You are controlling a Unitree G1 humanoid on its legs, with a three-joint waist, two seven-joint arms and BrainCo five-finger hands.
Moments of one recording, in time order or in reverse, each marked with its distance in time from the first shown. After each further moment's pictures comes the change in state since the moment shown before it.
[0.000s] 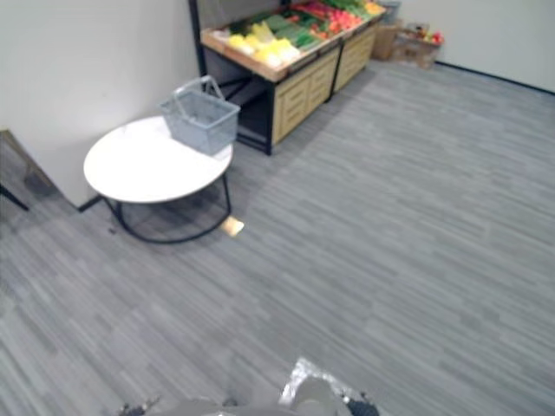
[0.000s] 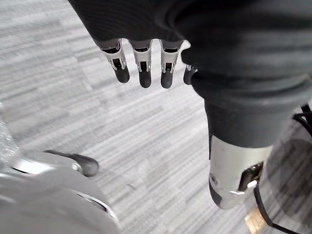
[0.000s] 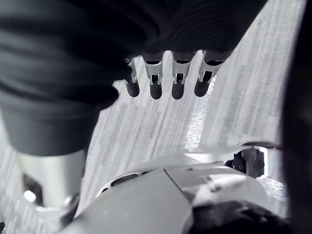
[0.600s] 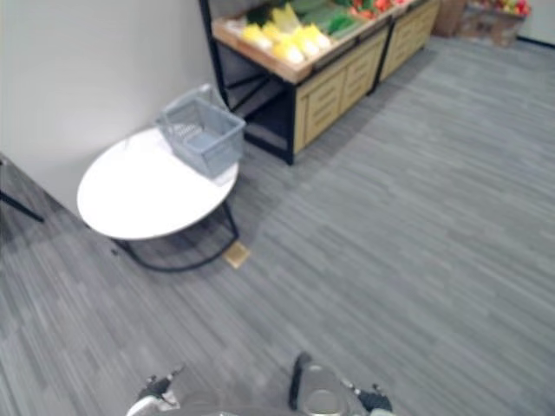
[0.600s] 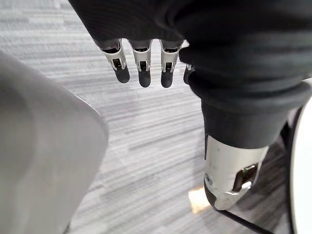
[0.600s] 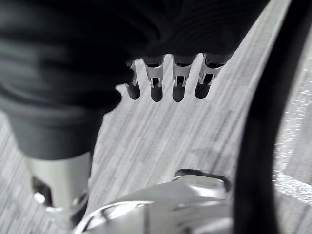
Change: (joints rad) left arm -0.058 -0.095 0.080 -0.007 -0.048 -0.023 0.014; right arm -0.030 -0.050 0.026 0.032 -0.002 0.009 -0.005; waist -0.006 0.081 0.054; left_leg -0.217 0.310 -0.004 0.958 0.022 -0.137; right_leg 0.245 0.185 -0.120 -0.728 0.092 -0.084
